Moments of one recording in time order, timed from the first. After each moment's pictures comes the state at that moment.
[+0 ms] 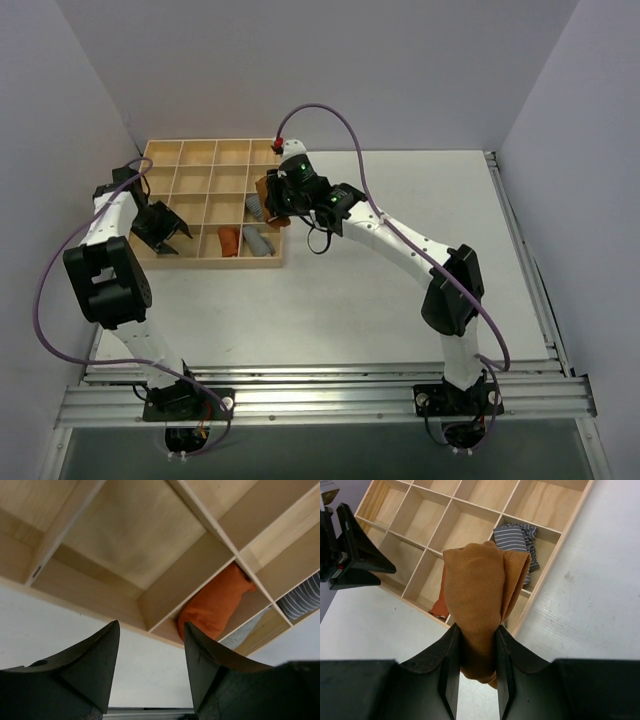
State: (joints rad) left arm 0.27 1.89 1.55 -0.98 0.19 -0.60; right arm 0.82 1.97 1.85 -0.40 0.13 0.41
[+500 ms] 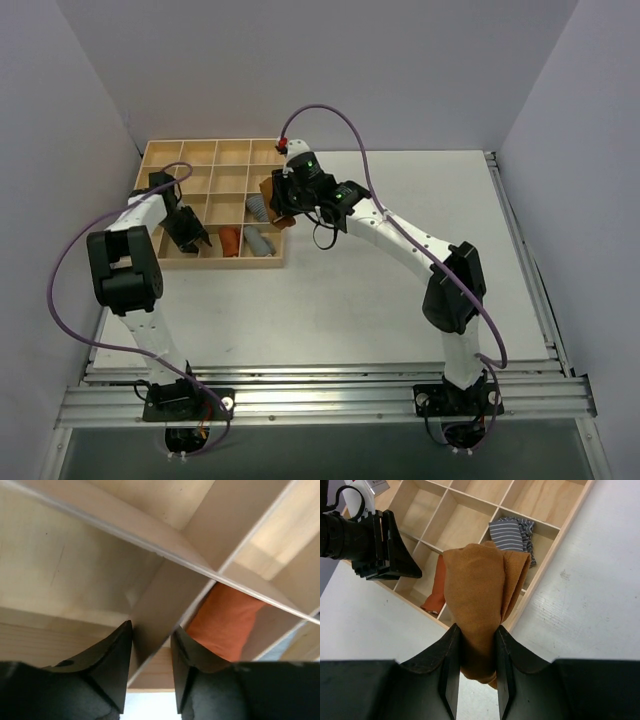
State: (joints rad) left arm 0.15 2.00 1.50 -0.78 0.20 -0.51; right arm 0.78 1.98 1.85 -0.40 0.05 0.36
